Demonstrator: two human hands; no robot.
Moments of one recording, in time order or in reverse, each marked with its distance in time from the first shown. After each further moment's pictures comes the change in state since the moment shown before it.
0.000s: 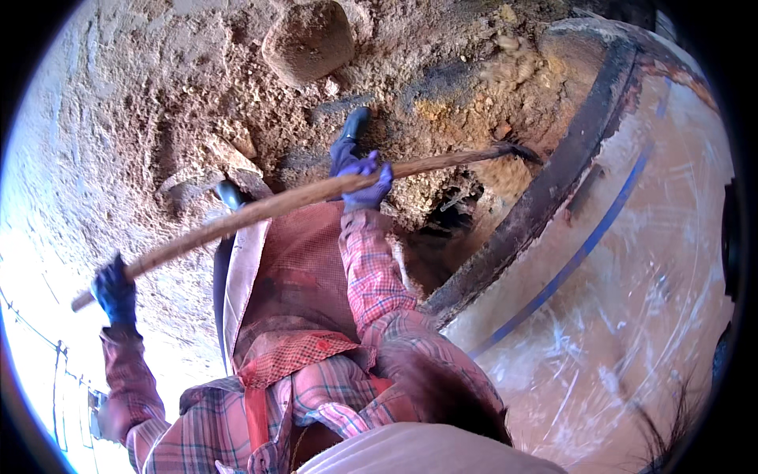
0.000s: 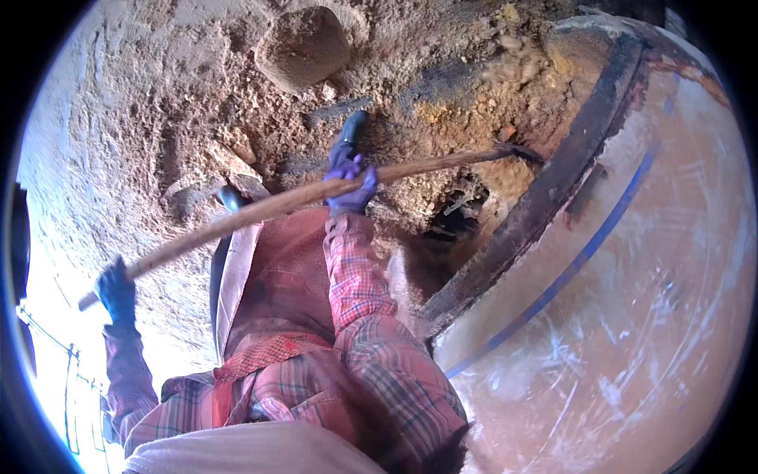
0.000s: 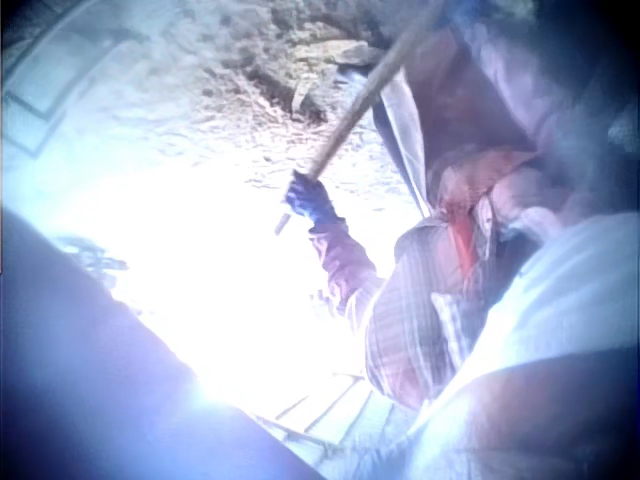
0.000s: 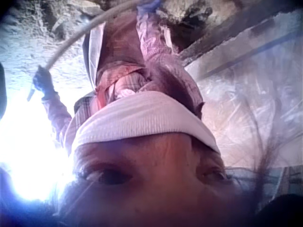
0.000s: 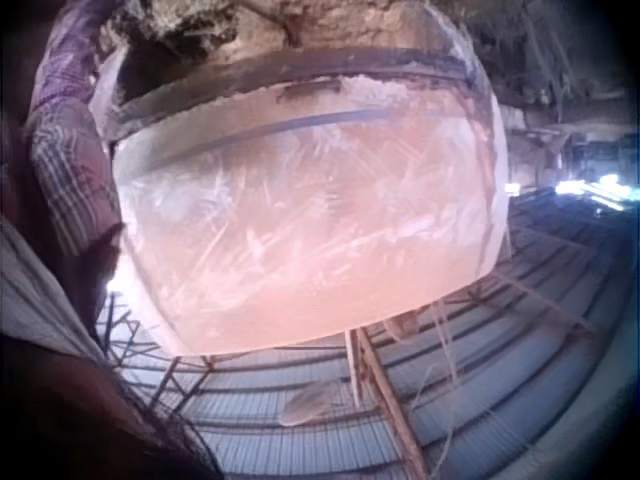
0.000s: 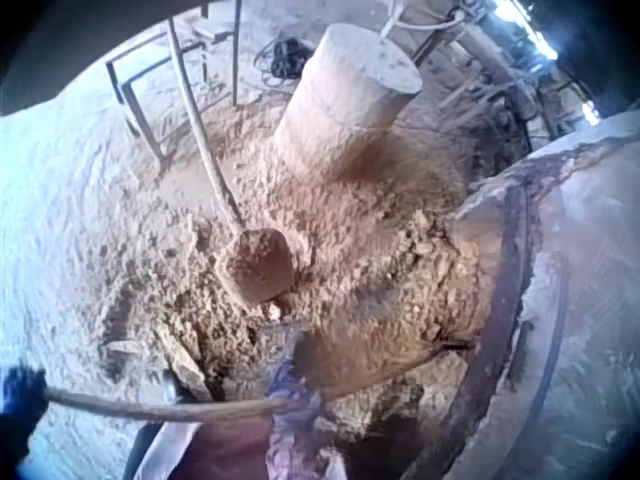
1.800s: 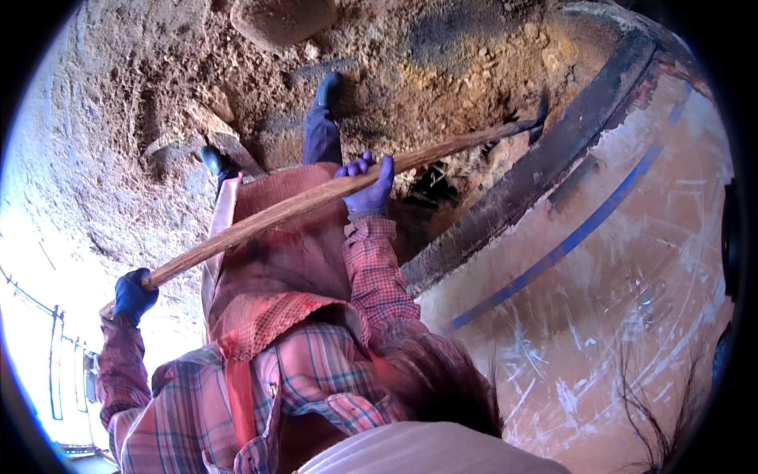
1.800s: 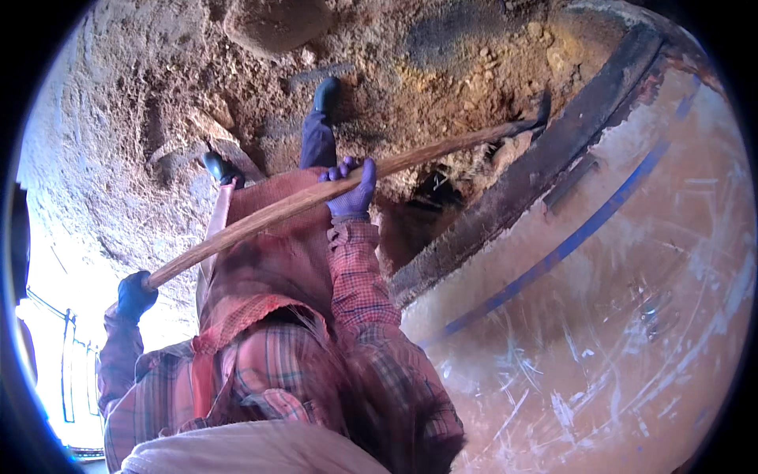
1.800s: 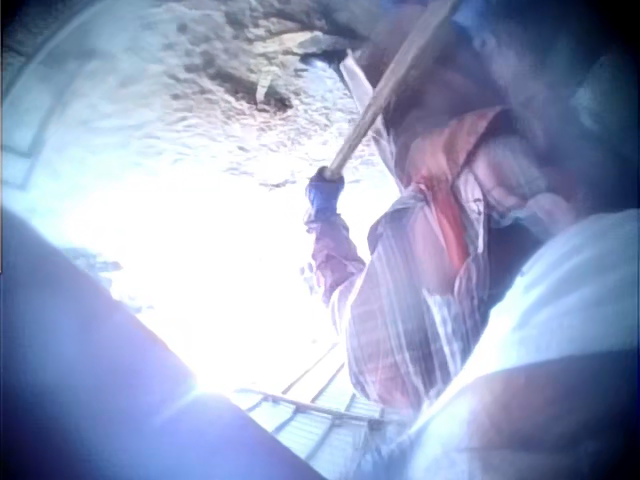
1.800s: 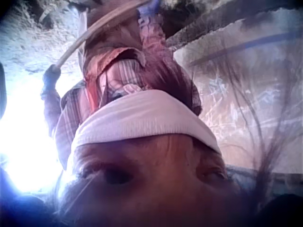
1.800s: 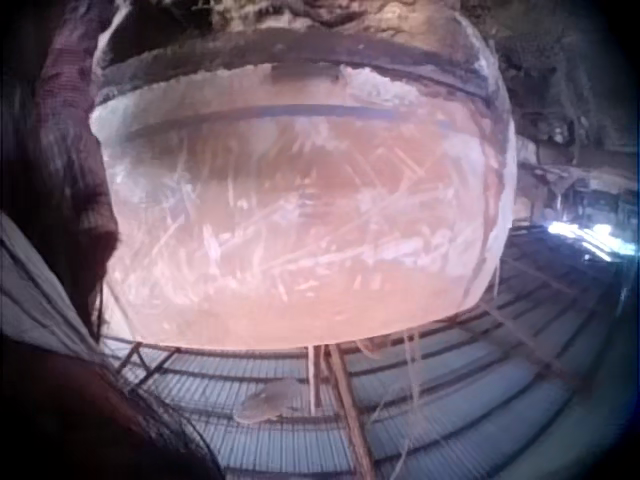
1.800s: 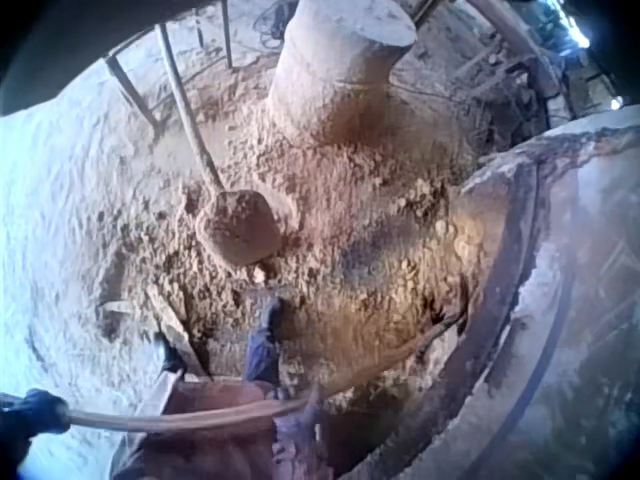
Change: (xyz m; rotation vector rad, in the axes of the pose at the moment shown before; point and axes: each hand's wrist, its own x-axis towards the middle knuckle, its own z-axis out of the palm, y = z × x) left_hand -0.025 0.108 -0.099 -0.494 -0.770 -0.071; right_hand 0.016 -0.182 -0.031 0.128 -0.485 0.943
